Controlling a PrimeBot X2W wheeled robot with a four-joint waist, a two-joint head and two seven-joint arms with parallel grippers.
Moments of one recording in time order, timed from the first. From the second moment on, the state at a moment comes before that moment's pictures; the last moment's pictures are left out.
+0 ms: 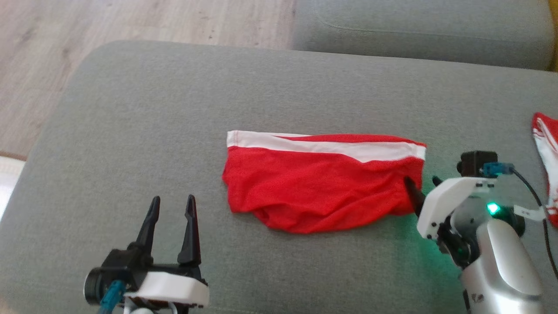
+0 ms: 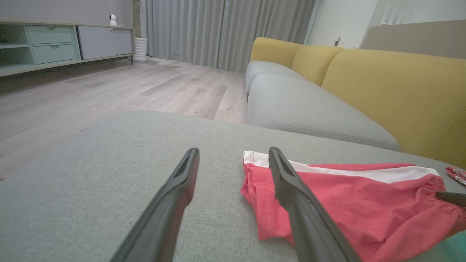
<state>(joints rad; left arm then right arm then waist) 0.01 0.21 -0.38 0.04 -0.43 0.18 -0.15 -0.32 -0.05 -0.03 0.51 0.20 0.13 0.44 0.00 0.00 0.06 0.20</state>
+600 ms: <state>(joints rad) 0.01 0.21 -0.39 0.02 -0.43 0.20 -0.15 -0.46 -0.05 -0.03 0.69 0.32 0.13 0.56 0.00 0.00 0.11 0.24</state>
